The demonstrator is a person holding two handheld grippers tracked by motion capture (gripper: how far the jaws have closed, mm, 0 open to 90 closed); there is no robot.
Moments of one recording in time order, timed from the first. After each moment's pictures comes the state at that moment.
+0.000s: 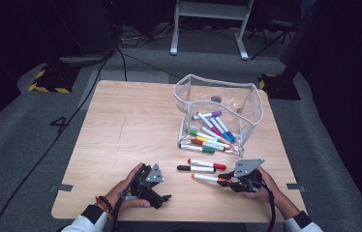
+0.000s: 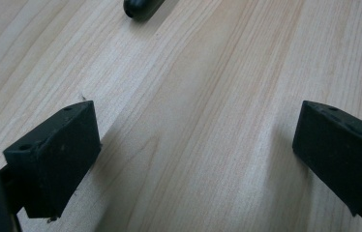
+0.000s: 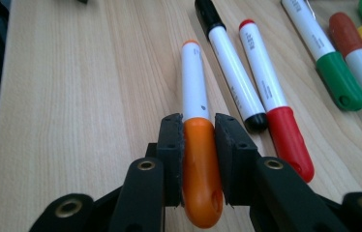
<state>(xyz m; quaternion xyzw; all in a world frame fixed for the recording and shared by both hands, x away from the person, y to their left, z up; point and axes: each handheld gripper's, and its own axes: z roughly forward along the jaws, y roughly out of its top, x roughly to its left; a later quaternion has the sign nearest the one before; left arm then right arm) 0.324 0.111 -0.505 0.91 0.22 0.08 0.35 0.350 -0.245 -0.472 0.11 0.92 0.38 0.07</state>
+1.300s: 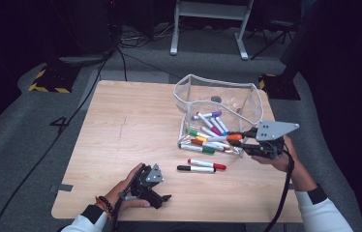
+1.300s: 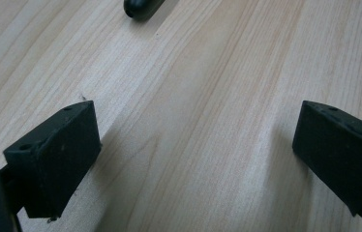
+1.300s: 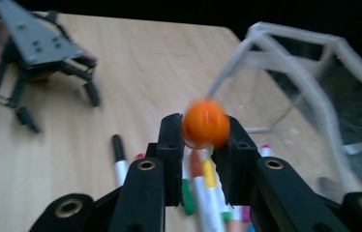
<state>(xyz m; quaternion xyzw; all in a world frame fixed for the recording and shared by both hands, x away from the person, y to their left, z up) 0.324 0.111 -0.505 0.91 0.22 0.07 0.35 0.380 -0.252 -0.327 0.08 0.86 0.46 0.20</state>
